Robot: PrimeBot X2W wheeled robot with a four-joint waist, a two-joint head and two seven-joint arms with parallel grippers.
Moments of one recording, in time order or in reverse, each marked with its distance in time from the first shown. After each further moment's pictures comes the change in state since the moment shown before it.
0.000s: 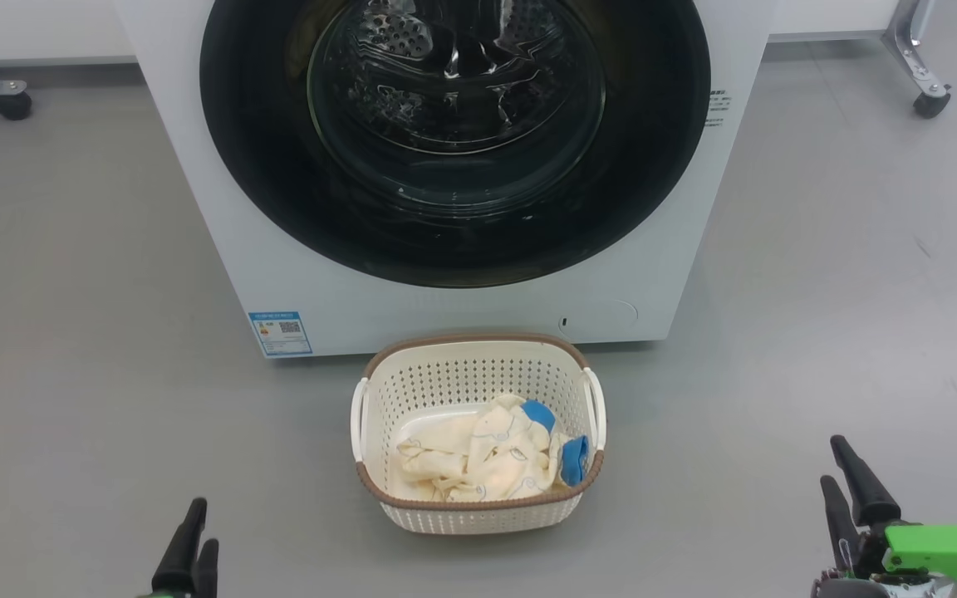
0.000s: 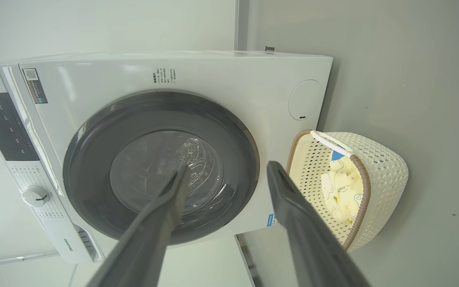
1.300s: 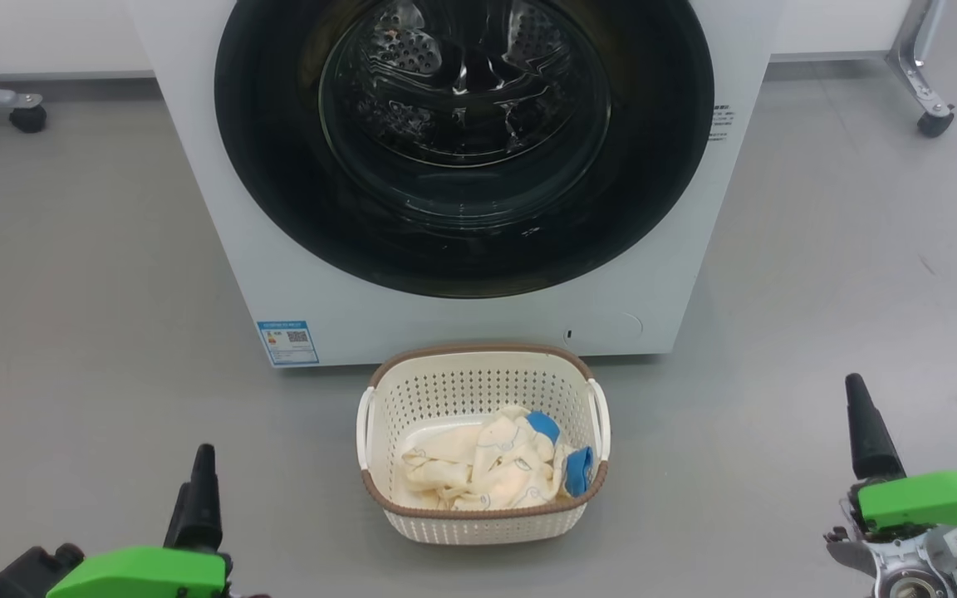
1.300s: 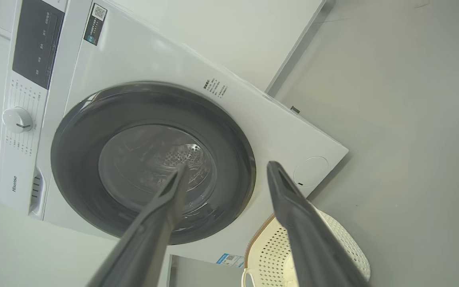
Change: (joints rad) left arm -0.016 0.004 -0.051 -0.162 0.466 0.110 -0.111; right arm -0.043 -0.001 -0.009 -0.103 -0.486 0.000 -0.109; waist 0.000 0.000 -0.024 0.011
